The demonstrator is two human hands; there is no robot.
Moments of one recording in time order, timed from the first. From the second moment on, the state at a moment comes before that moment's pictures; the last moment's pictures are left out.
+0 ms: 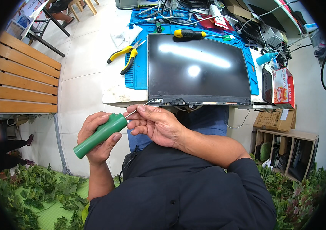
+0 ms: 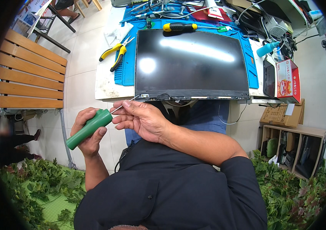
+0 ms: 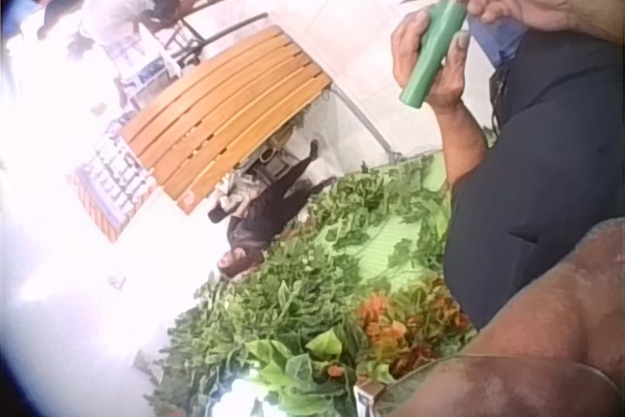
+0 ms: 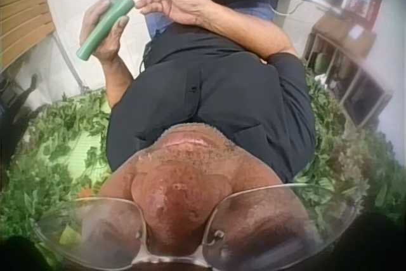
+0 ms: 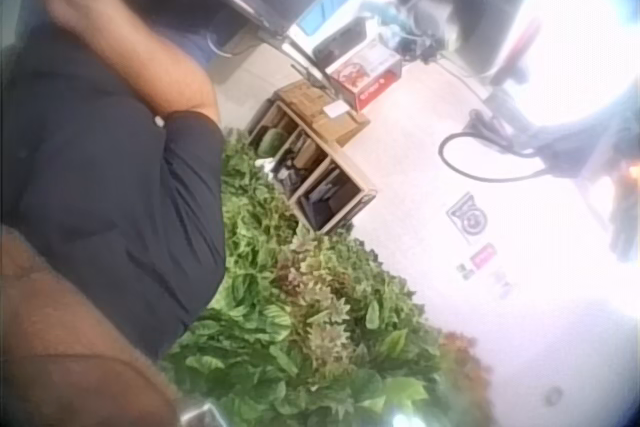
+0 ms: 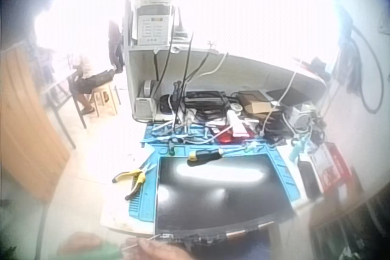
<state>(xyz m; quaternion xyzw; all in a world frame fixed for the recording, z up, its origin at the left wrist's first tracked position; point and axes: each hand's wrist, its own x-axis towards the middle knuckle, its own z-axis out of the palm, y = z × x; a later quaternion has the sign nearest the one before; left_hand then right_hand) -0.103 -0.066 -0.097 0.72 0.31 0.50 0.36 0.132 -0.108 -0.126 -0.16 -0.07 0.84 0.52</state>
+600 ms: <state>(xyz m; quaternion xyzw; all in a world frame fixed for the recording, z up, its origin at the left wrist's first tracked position) -0.104 -0.065 -0.098 0.72 0.31 0.50 0.36 0.132 -0.108 -0.123 -0.16 -0.07 0.84 0.52</state>
